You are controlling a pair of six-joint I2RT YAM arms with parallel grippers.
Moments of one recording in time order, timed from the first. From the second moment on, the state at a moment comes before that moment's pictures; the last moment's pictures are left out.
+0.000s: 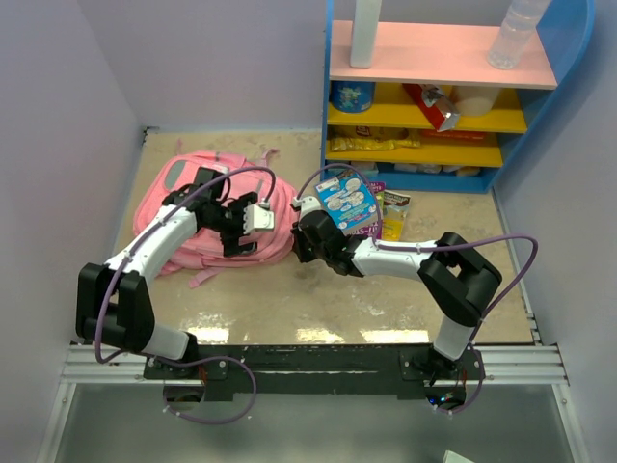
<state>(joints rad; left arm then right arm) -0.24 1.45 1.09 -0.77 0.60 1.22 0.90 1.76 0.99 0.11 0.16 0.41</state>
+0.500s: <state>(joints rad) -0.26 1.45 1.00 -0.59 0.52 1.19 0.90 1.76 0.99 0.11 0.15 0.41</state>
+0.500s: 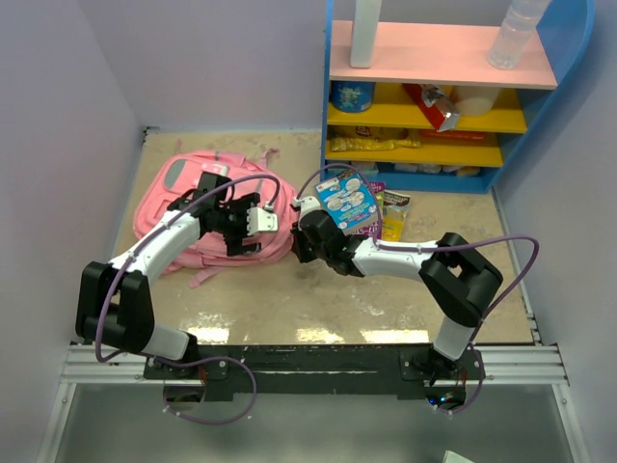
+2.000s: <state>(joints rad) -0.26 1.43 1.12 -0.56 0.57 0.82 0.97 1.73 0.98 0.14 0.22 0.39</state>
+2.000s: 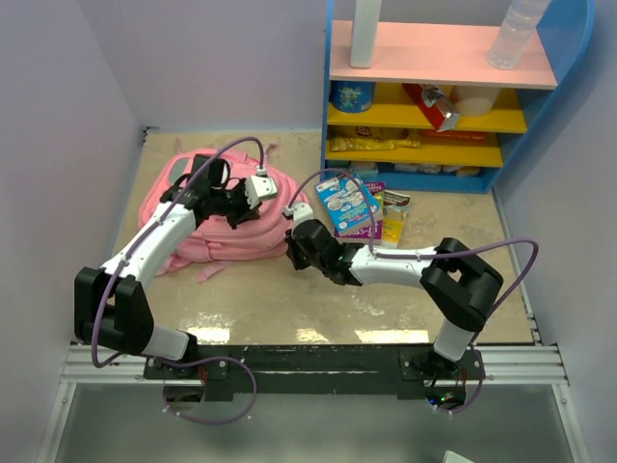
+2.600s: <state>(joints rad) -0.26 1.45 1.14 -0.49 0.55 0.60 1.12 1.75 0.98 0.20 0.35 0.38</state>
